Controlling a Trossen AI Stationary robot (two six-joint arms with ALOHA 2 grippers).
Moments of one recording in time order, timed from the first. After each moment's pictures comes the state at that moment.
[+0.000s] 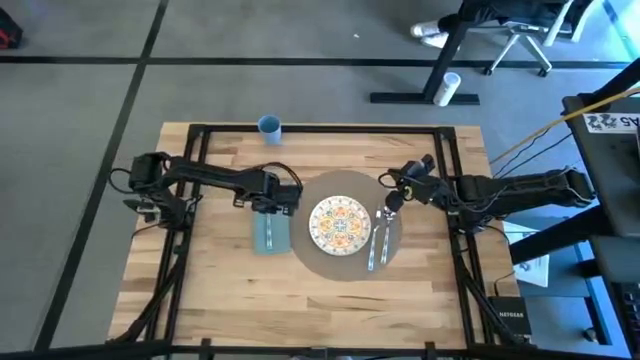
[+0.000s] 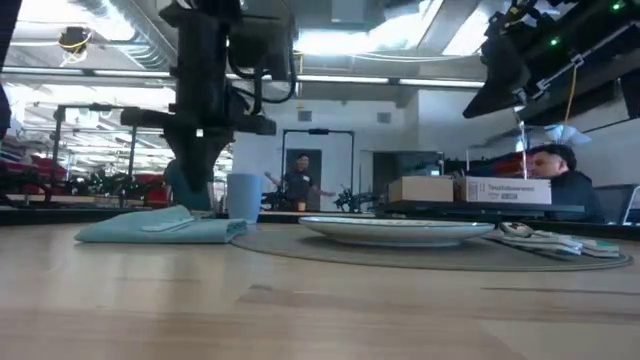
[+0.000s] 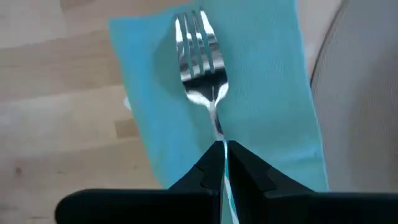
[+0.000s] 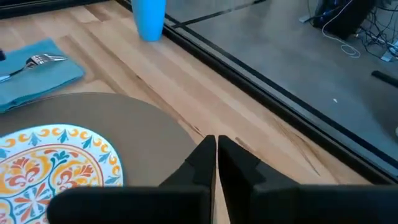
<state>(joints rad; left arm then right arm) 0.06 1.70 1.15 -1.01 -0.23 -1.37 0.03 0.85 0.56 -0.36 0.69 0.36</state>
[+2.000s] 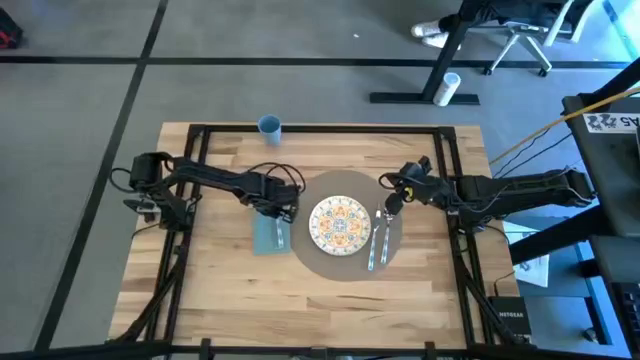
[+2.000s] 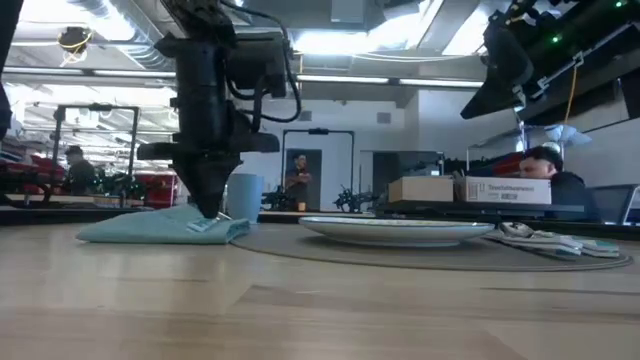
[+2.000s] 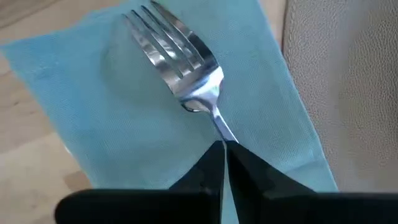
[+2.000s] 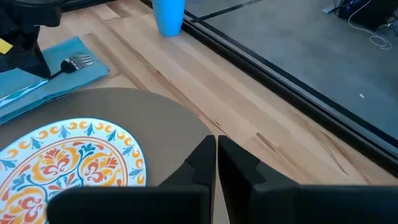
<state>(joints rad) 0.08 1.70 1.02 -0.75 -0.16 -1.10 0.03 0.85 0.56 -0.37 0.62 0.39</state>
